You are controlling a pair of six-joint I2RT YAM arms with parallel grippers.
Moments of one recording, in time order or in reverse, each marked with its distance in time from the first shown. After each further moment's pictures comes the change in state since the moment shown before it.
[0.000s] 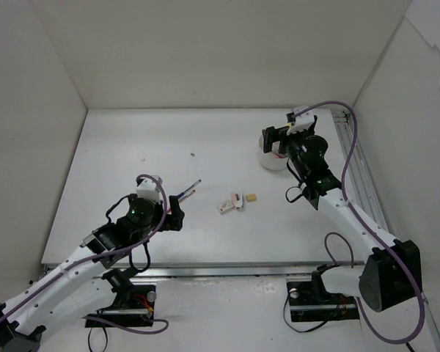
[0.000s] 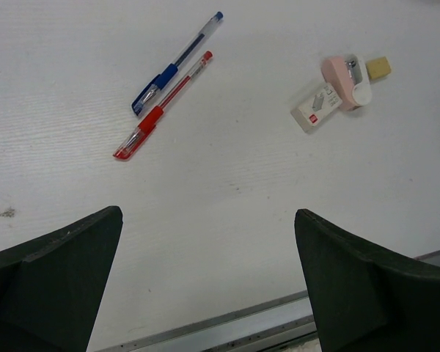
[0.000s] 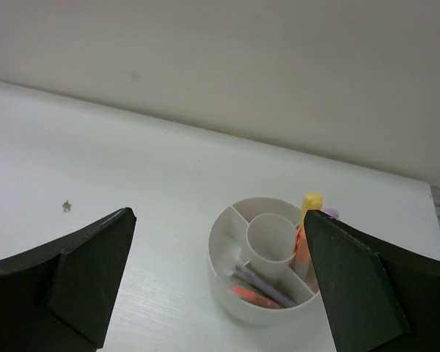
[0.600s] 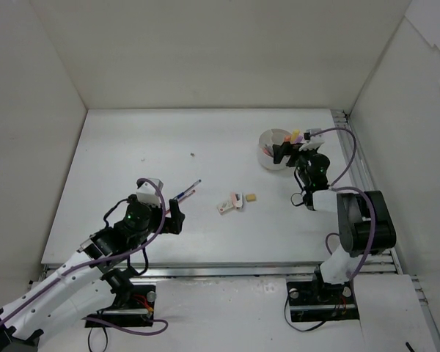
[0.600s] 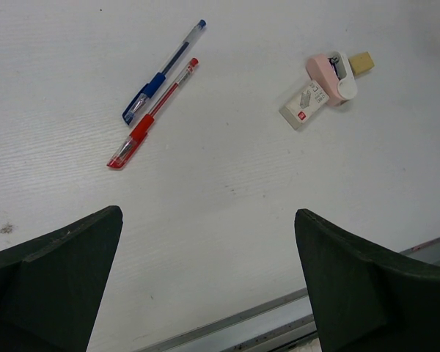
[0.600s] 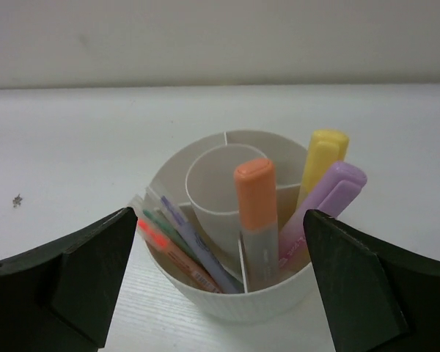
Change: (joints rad) left arm -0.009 -0.043 -0.033 0.031 0.023 0.046; right arm -0.234 0.442 -0.242 0.597 -0.204 0.243
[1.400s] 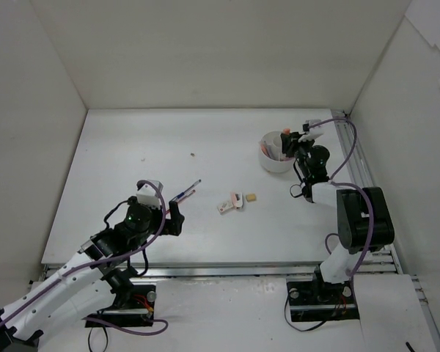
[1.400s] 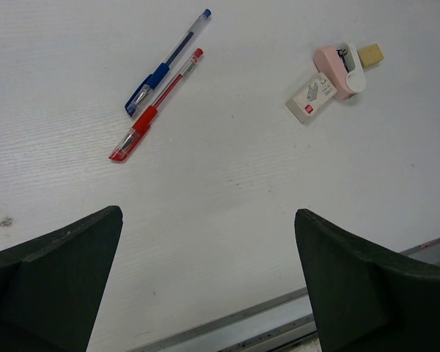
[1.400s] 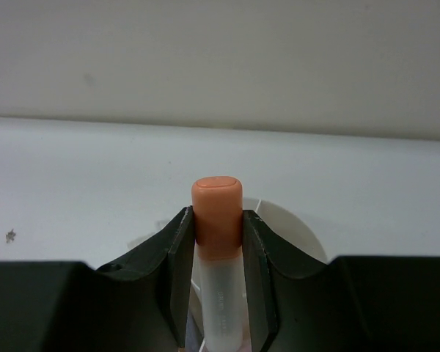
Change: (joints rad) left arm 0.000 -0.013 -0.026 0.000 -0.001 -0.003; right arm 0.005 -0.043 0.112 -0.020 0.011 -0.058
